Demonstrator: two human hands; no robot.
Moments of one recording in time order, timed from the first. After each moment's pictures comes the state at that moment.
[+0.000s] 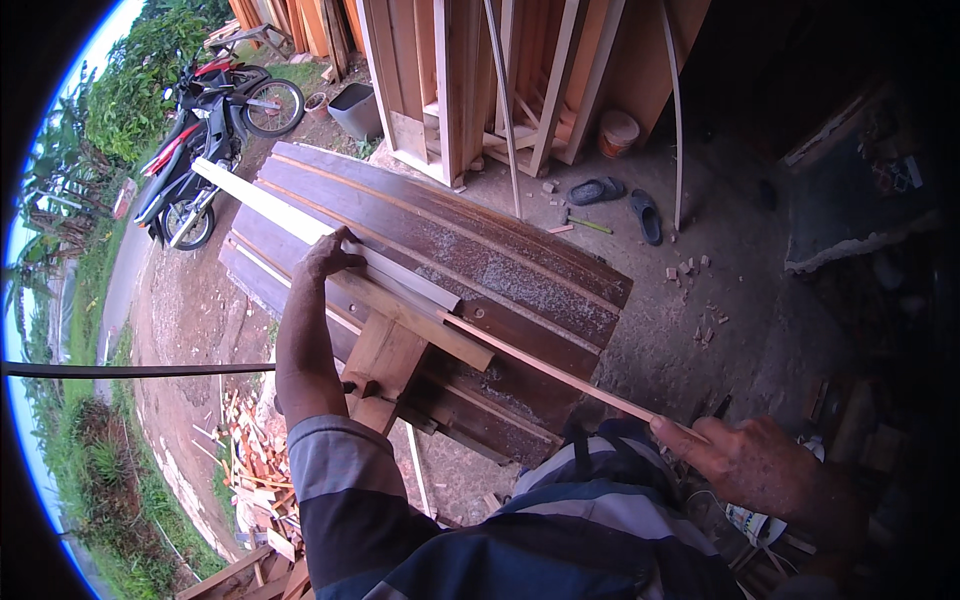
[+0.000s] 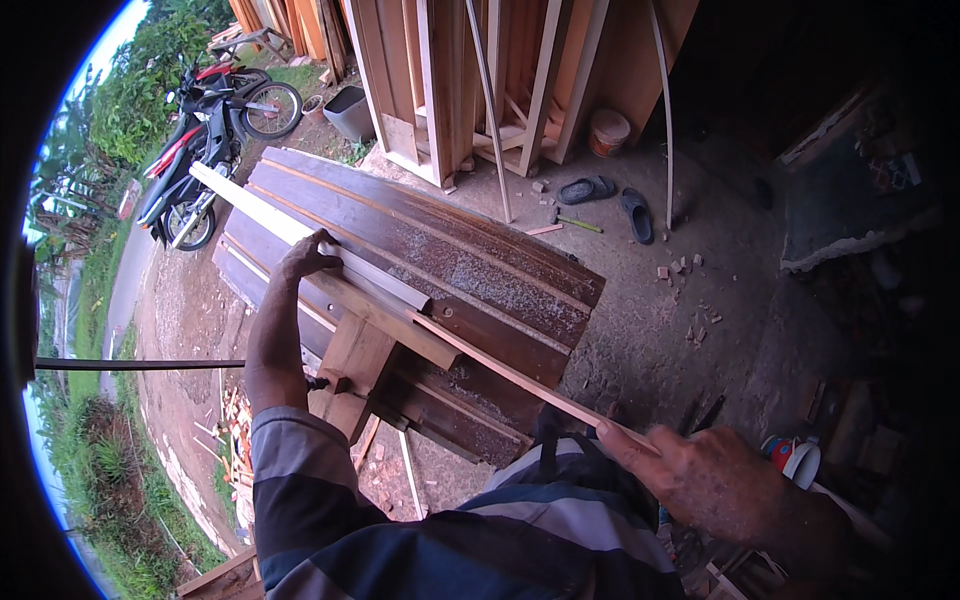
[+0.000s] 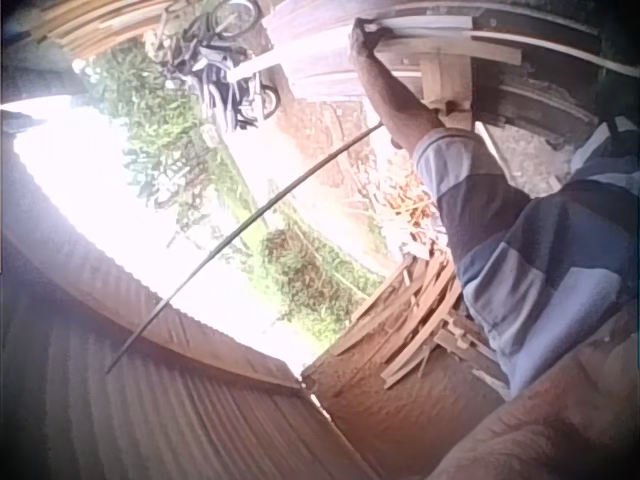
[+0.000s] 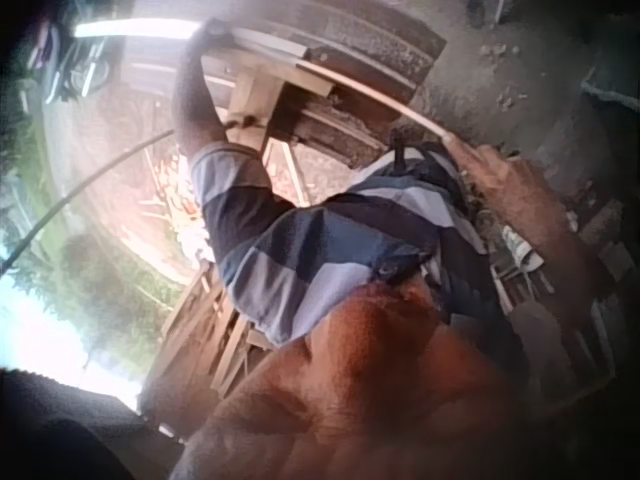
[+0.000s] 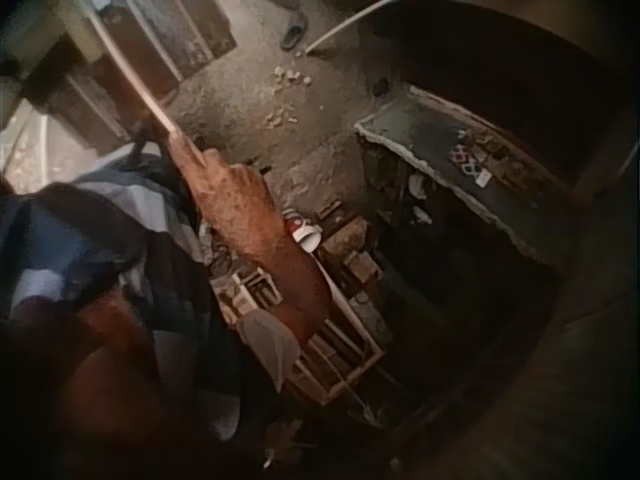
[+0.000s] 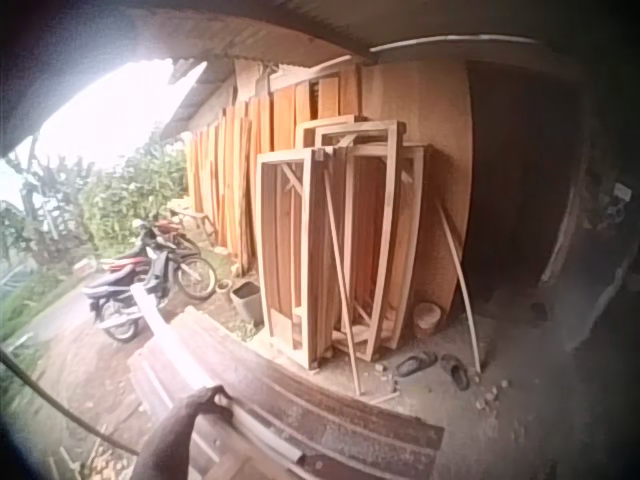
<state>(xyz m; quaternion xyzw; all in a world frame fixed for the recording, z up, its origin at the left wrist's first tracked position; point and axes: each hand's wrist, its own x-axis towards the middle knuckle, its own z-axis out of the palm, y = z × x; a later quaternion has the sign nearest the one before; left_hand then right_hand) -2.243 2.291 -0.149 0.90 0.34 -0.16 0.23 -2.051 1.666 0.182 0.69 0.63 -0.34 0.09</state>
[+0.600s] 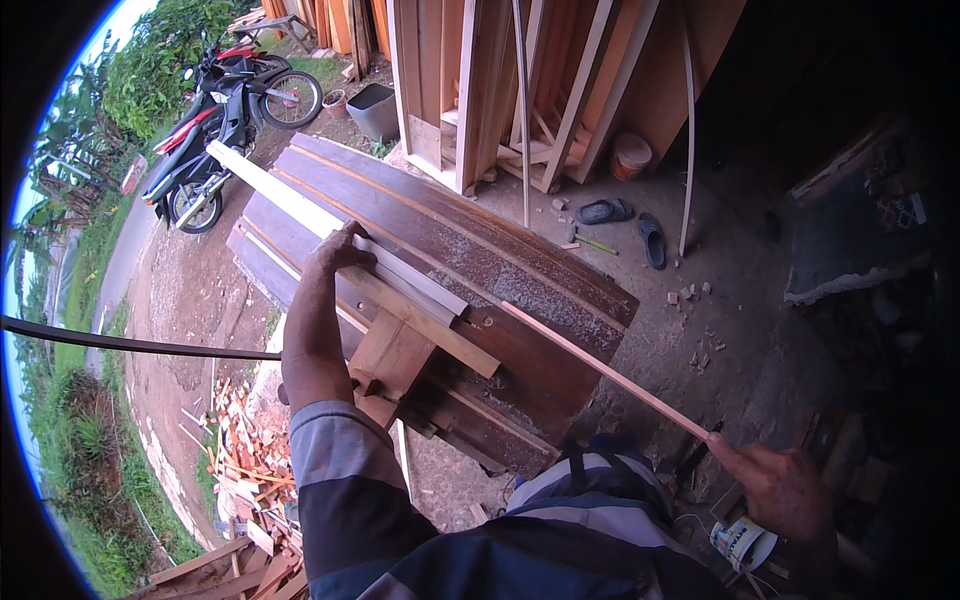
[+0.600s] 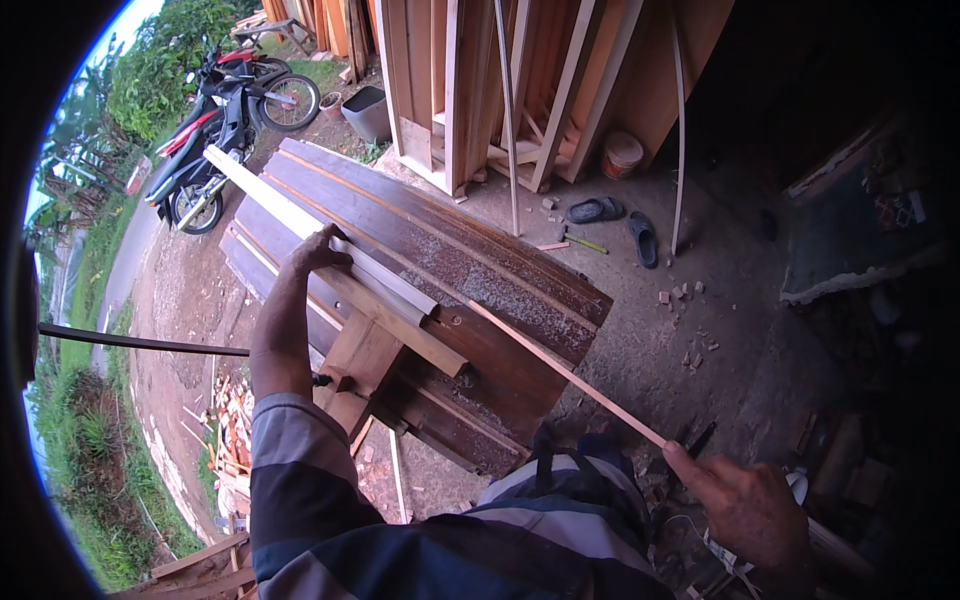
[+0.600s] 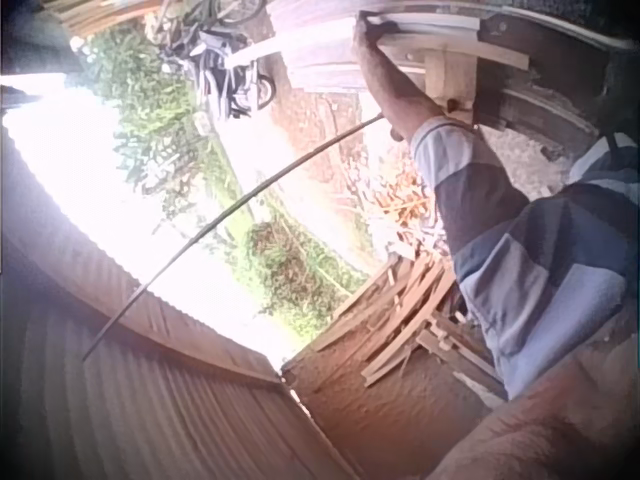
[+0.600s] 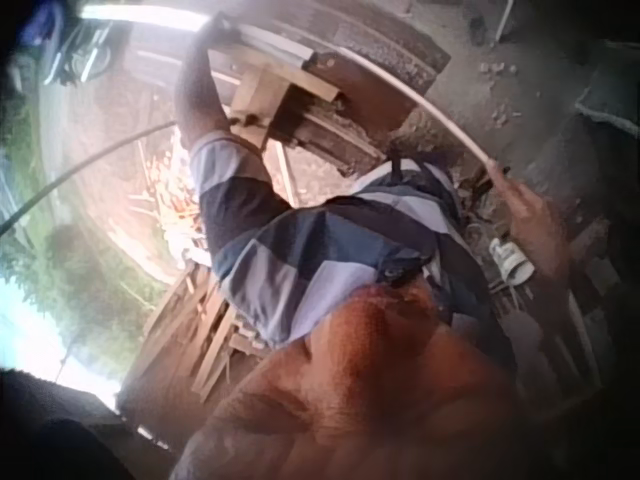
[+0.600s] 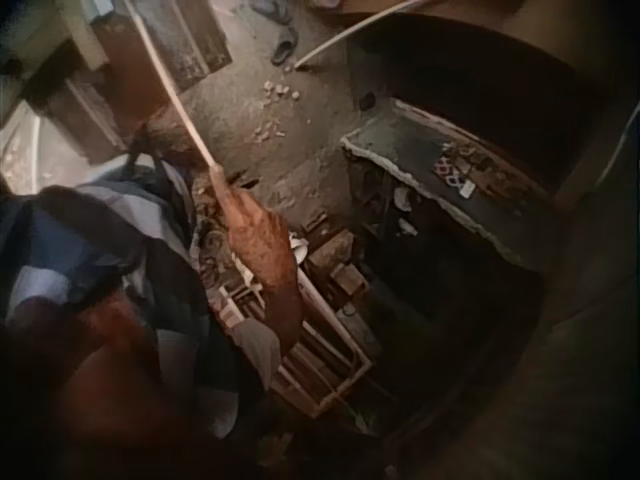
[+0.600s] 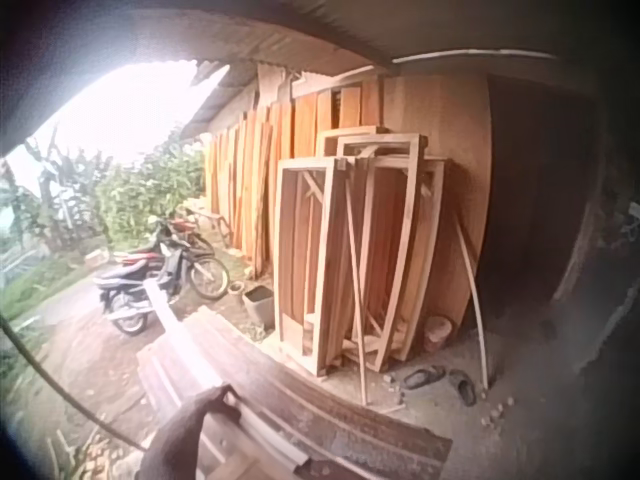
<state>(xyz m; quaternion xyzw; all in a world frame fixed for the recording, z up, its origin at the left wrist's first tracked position) -2.254 2.293 -0.149 0.89 0.35 -0.14 0.25 -2.067 1.624 0.201 0.80 0.52 -0.29 0.08</state>
